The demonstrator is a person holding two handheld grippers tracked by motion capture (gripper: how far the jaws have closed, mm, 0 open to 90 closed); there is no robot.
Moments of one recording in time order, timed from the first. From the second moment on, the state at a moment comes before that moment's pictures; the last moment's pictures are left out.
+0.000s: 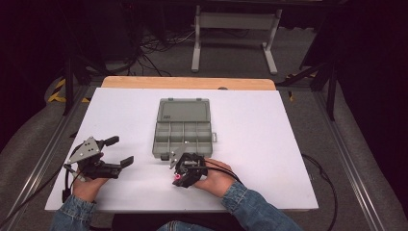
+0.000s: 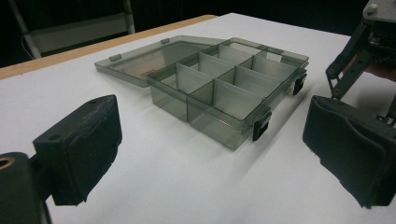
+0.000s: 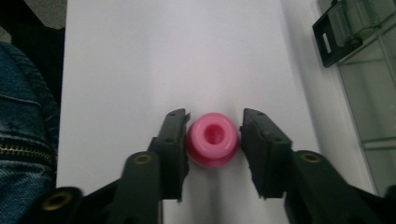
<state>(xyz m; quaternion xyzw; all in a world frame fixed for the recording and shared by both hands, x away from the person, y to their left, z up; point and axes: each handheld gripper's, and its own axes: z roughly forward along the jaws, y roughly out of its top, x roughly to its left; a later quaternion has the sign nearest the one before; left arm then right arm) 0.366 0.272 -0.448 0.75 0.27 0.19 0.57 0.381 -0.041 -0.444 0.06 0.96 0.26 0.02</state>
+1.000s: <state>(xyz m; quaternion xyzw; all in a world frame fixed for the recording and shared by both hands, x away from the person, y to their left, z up) 0.366 0.272 -0.448 0.75 0.27 0.19 0.56 0.389 -0.054 -0.413 0.07 0.95 0.29 0.03</state>
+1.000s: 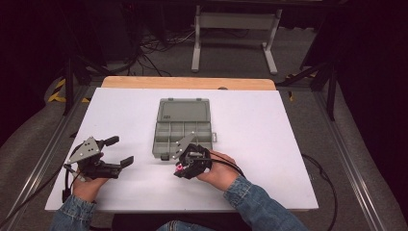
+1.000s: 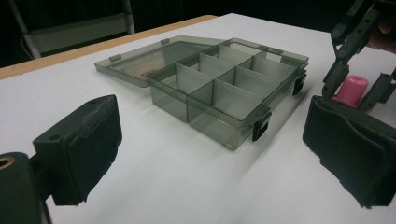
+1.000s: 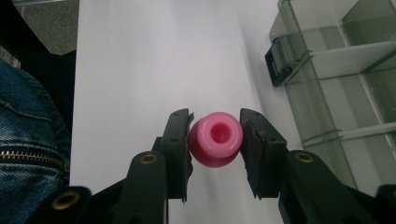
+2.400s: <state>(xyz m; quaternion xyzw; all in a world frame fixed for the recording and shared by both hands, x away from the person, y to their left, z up) 0.366 0.272 -0.448 0.76 0.27 0.19 0.56 0.441 -0.080 -0.369 0.14 0.93 0.32 0.09</state>
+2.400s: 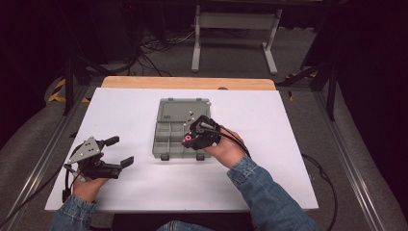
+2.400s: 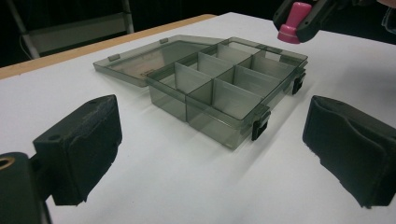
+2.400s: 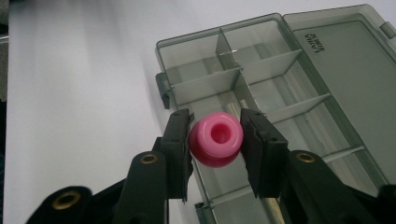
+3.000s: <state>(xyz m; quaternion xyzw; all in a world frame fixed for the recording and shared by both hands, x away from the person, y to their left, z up) 0.366 0.271 -0.449 0.76 0.27 0.19 0.56 0.471 -0.083 -0.372 0.16 0.93 0.33 0.10</state>
